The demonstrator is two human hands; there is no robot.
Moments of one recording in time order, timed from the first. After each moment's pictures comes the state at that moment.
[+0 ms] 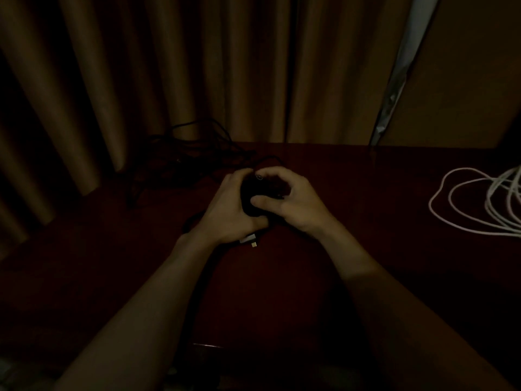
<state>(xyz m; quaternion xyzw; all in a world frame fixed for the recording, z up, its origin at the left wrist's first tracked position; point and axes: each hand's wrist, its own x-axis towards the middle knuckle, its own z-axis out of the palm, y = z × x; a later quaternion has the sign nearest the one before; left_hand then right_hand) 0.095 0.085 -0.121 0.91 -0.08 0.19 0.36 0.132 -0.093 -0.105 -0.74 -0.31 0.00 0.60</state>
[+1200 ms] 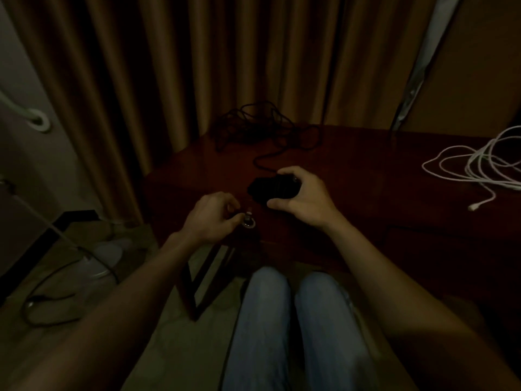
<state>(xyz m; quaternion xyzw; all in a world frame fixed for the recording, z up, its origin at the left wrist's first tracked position) -0.189 0.132 -0.147 0.96 0.03 0.19 0.19 -0.100 -0.098 -0.104 -0.81 -0.33 -0.03 0.49</state>
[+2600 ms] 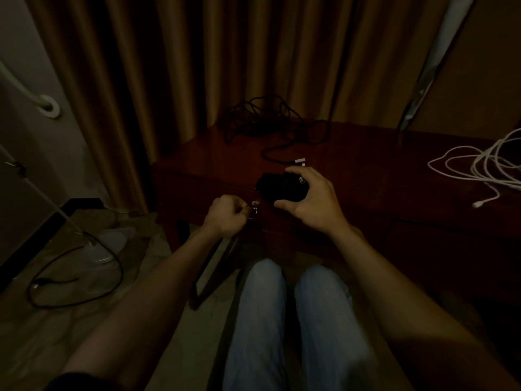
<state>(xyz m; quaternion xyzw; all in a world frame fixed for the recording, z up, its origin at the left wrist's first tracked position) -0.187 0.112 -0.174 0.91 0.15 0.13 0.36 -0.116 -0.103 -0.127 -0.81 -0.36 -0.13 0.44</state>
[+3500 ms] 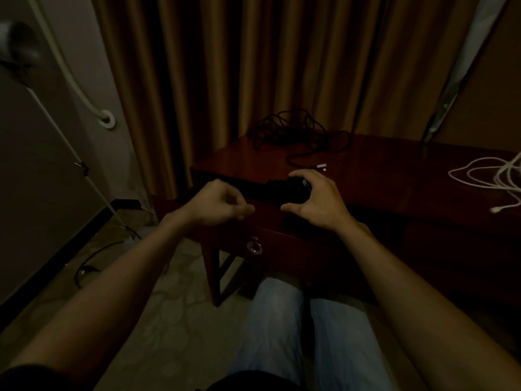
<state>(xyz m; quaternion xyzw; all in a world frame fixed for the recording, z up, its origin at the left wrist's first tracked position) -0.308 0.130 -0.095 0.94 0.05 0.12 0.31 -0.167 -0.096 -0.105 -0.82 -0.41 -0.09 0.40</state>
